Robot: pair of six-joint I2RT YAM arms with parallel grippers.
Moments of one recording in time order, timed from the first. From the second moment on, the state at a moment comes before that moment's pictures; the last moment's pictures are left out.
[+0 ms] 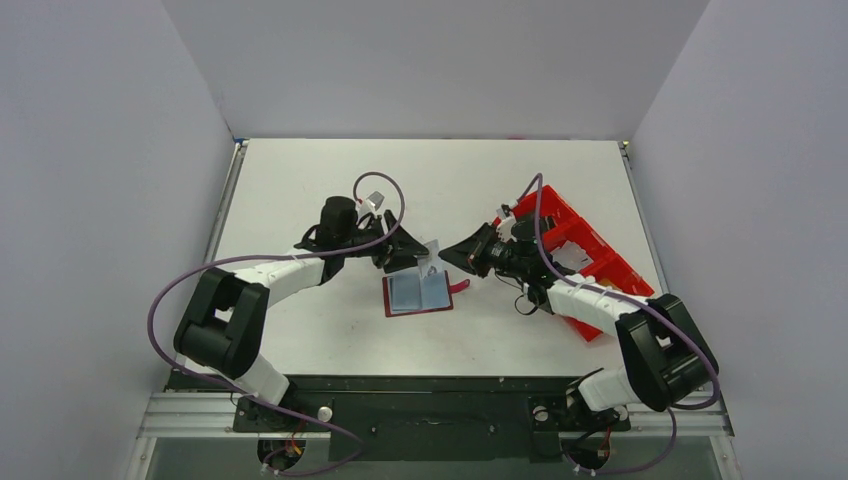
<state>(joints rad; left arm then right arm) -0.41 1.59 0.83 0.21 0.77 -1.14 0.48 1.41 0.62 0.44 -0.48 1.25</state>
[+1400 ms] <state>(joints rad) -0.40 1.55 0.77 0.50 0.84 -1.37 0.52 1.38 0.62 0.52 -0.50 1.29</state>
